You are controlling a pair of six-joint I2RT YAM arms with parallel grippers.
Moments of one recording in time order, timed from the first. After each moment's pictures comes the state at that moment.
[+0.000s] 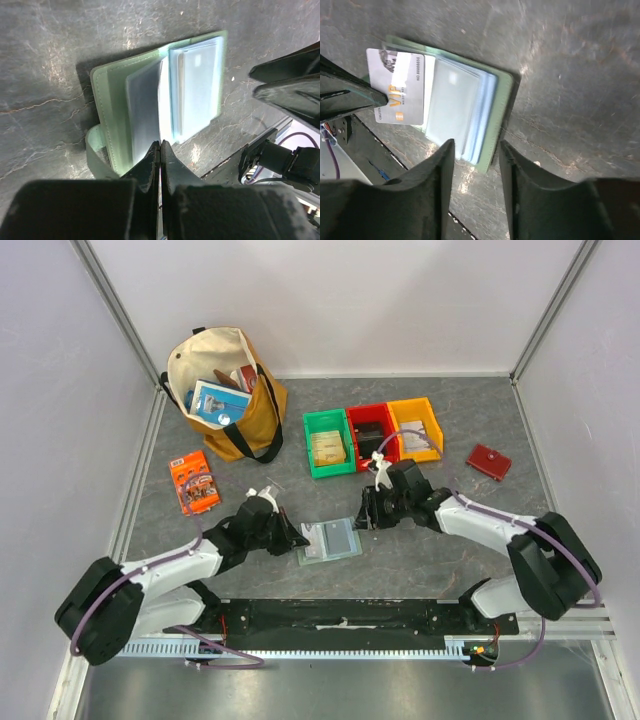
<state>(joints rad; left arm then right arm) -0.68 1.12 0.32 0.07 0.19 -1.02 0.59 1.44 0.65 -0.08 -0.40 0.47</state>
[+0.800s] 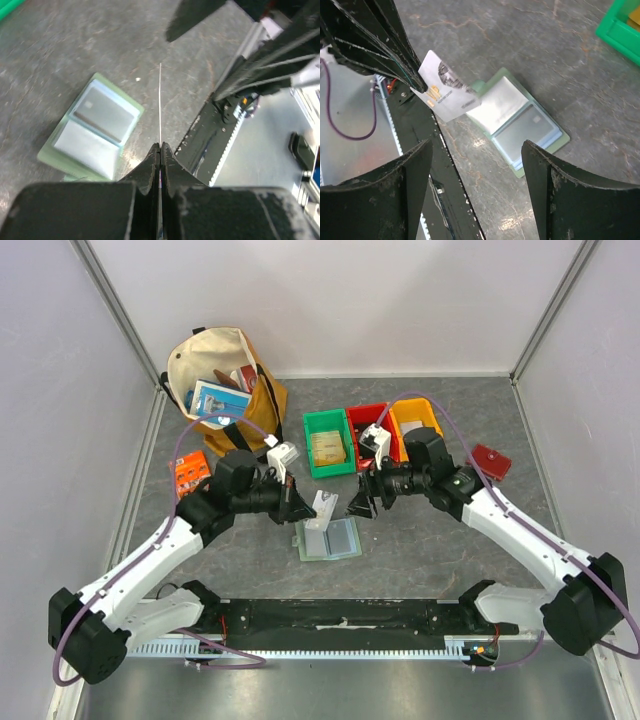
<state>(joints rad) -0.60 1.00 0.77 -0.32 0.52 -0.39 0.58 1.22 0.96 -0.36 -0.64 0.13</state>
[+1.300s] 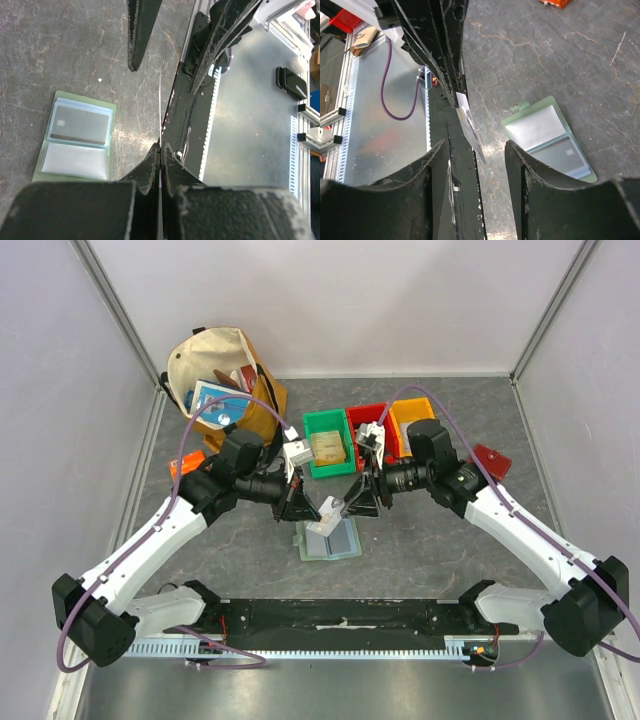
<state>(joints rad) -0.60 1.10 1.02 -0.56 0.82 -0.03 0.58 1.20 1.02 -0.35 -0.91 0.04</state>
